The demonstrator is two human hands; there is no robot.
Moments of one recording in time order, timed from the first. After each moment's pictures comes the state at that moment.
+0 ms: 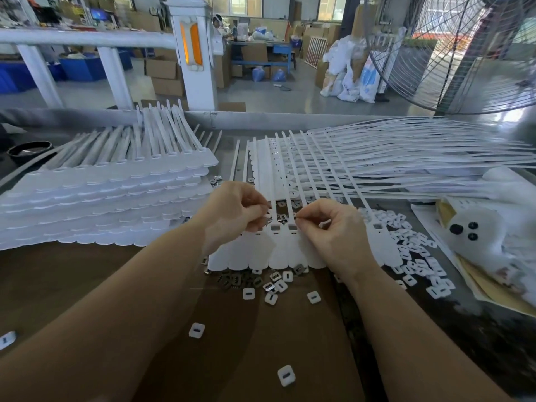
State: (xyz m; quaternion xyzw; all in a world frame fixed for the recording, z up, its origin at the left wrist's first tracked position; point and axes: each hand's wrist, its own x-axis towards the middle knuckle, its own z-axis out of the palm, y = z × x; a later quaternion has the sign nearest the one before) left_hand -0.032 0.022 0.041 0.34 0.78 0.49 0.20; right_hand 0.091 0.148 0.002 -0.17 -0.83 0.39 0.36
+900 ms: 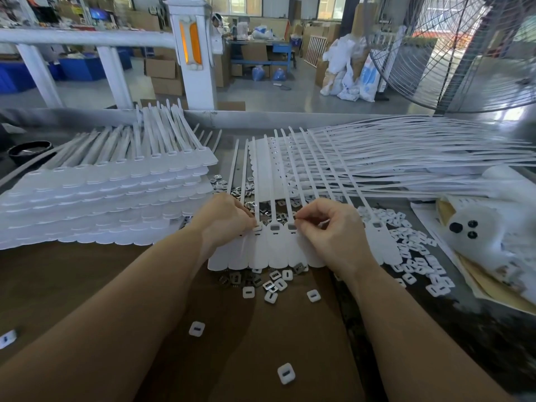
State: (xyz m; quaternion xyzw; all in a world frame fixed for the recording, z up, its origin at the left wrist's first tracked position) left_hand -0.035 0.021 0.037 0.25 0.87 0.38 0.20; right_hand 0.092 0.147 0.003 -0.17 -0.84 0.38 0.34
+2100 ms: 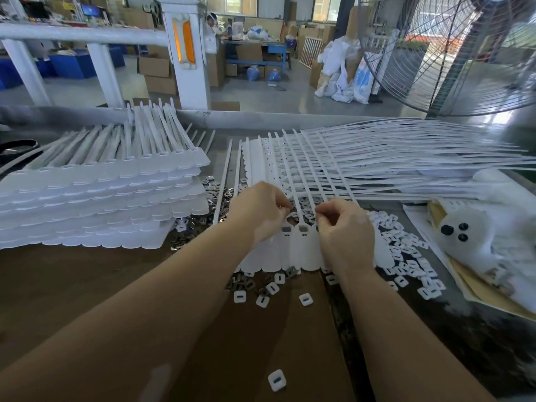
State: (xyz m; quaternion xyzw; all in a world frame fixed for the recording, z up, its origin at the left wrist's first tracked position) left_hand -0.018 0.073 0.033 0.38 0.86 0.31 0.09; right_hand 0.092 0.156 0.000 -0.35 -0.82 0.26 0.37
